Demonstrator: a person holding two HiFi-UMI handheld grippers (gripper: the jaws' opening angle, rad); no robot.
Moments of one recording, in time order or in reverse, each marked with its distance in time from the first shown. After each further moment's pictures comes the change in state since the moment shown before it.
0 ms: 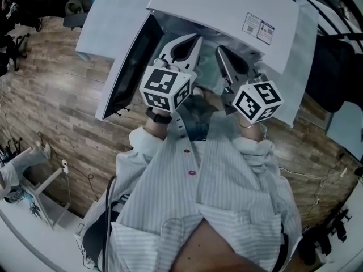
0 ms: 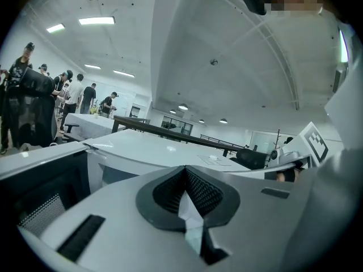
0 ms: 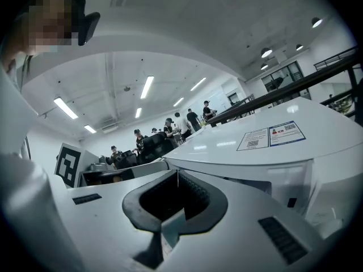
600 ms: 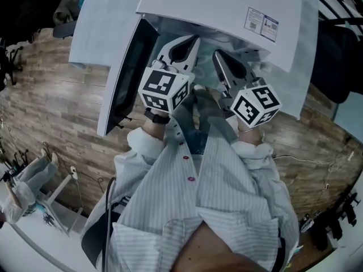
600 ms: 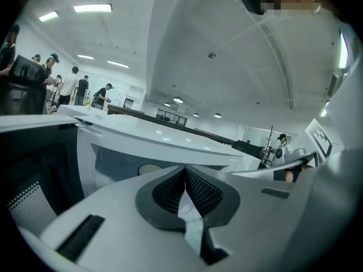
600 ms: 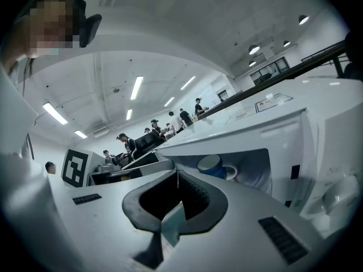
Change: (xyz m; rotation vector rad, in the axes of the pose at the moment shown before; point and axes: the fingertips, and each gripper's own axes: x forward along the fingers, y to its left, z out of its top) left arm 0.020 0.017 -0.035 0.000 0.068 -0.076; right arm 0.010 -0.014 -0.032 0.079 0.000 -0.073
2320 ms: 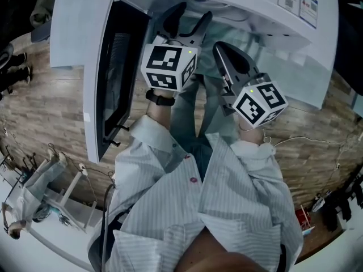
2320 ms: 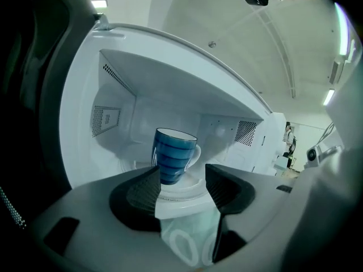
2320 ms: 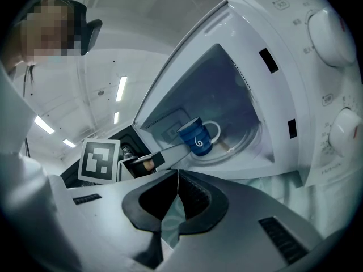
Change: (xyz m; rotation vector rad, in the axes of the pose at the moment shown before) left arm 0.059 0.060 -0.094 0.040 0.058 0.028; right arm 0.033 -0.042 -0.102 0.133 0.012 -0.082
